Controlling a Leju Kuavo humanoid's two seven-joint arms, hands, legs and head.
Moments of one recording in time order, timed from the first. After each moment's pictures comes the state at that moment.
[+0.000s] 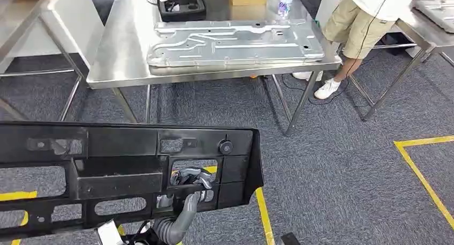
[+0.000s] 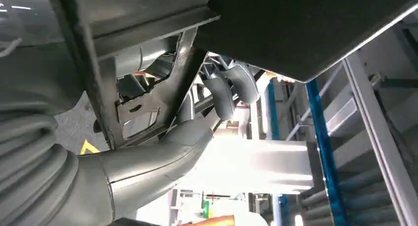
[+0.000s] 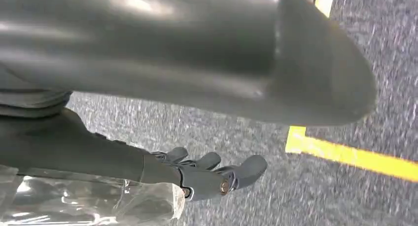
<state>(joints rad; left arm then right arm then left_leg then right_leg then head) -0.17 0.01 -0.85 -1.53 0.37 0.24 -0.64 -0.09 -0.08 0.65 -0.19 -0.38 -0.14 -0.08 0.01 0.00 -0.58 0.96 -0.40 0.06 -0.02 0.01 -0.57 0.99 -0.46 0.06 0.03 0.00</state>
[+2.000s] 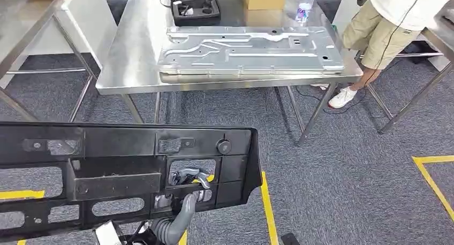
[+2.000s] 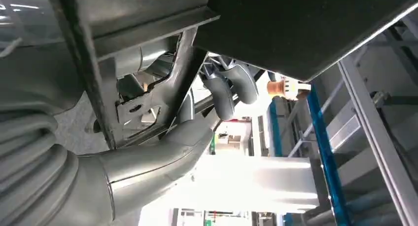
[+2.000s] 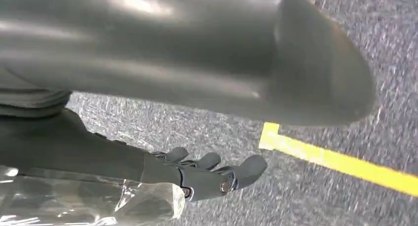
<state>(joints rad) -0.17 0.01 -0.84 -1.54 0.36 0.24 -0.64 -0.09 -0.08 0.67 -0.19 -0.39 -0.14 -0.07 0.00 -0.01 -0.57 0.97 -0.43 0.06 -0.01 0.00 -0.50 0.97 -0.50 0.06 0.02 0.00</state>
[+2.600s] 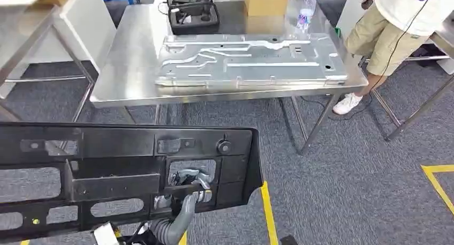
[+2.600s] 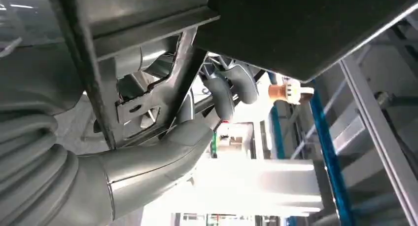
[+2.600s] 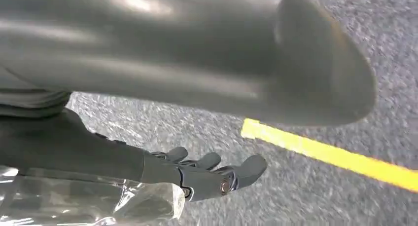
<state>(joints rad) -0.17 0.01 -0.84 -1.55 0.35 0.24 -0.64 -0.09 -0.08 0.68 -0.19 -0.39 -0.14 -0.07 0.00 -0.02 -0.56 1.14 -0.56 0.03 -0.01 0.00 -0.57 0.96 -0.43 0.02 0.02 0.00</state>
